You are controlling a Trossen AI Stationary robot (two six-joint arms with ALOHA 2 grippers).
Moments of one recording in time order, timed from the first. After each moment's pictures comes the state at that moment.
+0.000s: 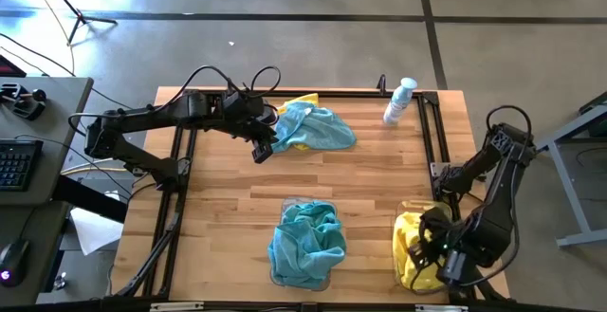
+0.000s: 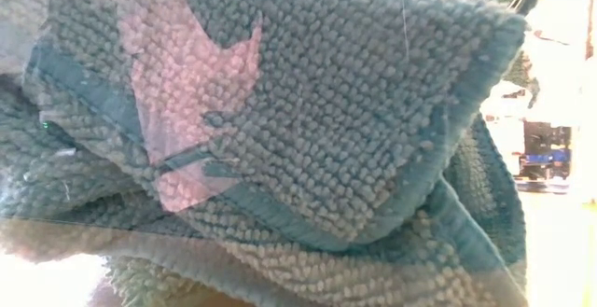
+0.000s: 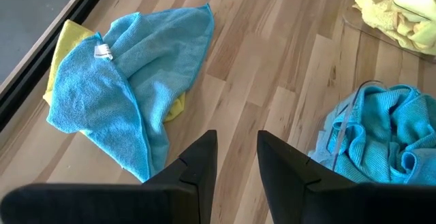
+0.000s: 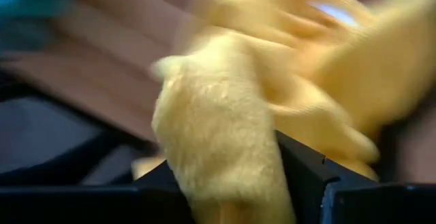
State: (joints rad) left arm 0.19 1.36 1.36 -0.87 -0.04 -0.20; right arm 1.06 1.46 1.38 -1.39 0.13 2.17
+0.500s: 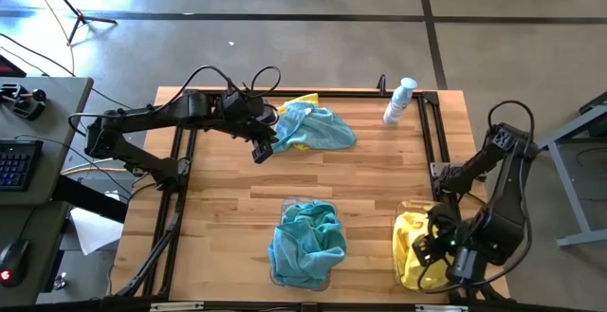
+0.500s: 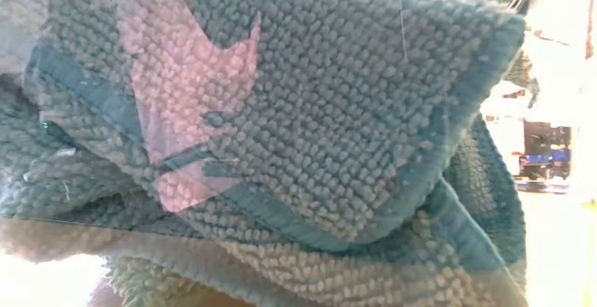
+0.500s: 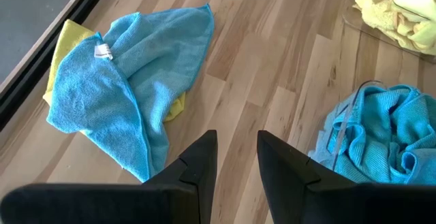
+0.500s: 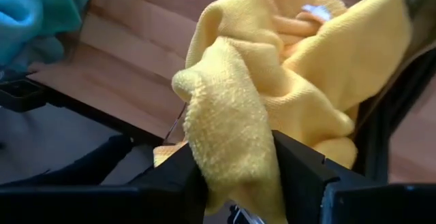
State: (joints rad) left arm 0.19 1.36 1.36 -0.87 -0.04 -0.20; right arm 1.06 1.46 1.49 -1.49 0.14 2.25
